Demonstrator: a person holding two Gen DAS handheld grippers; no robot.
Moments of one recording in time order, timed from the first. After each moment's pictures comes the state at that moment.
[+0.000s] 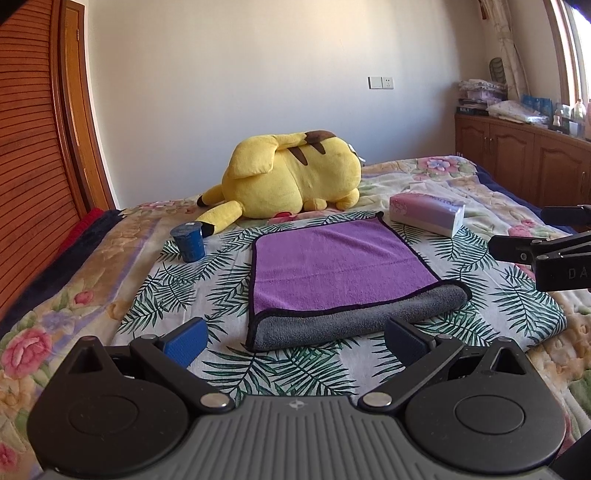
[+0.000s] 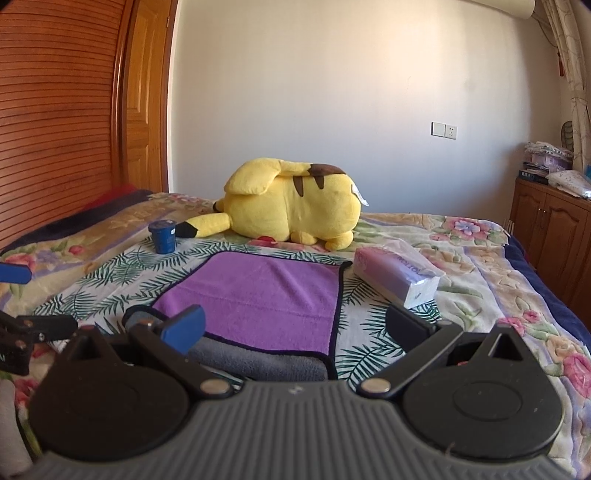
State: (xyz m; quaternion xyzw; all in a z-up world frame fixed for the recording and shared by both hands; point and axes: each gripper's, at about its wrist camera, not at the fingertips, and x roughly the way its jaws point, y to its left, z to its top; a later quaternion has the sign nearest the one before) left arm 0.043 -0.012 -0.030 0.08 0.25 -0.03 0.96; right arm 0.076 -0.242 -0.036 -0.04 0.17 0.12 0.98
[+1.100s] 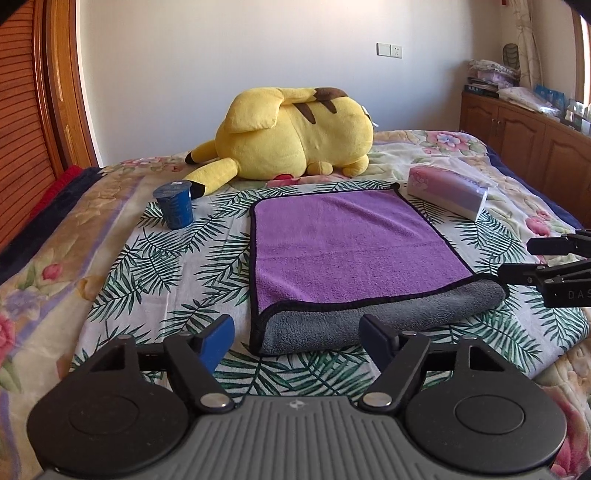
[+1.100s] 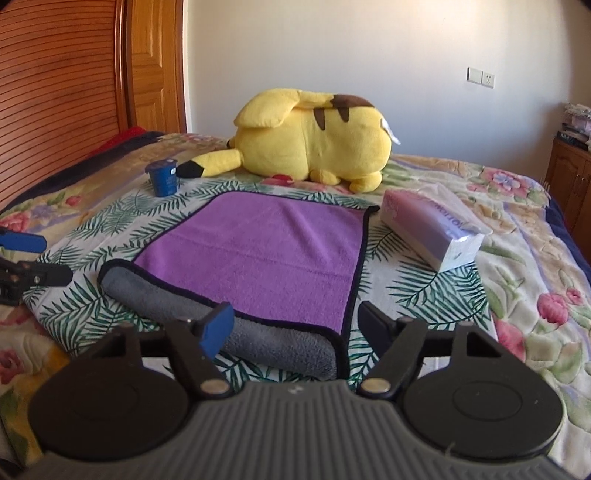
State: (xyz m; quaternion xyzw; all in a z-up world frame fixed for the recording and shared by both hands) left arm 0.126 0.023 -0.055 0.05 0.32 -0.05 0.95; right arm 0.150 -0.244 -0.070 -0.05 0.28 0.16 0.95
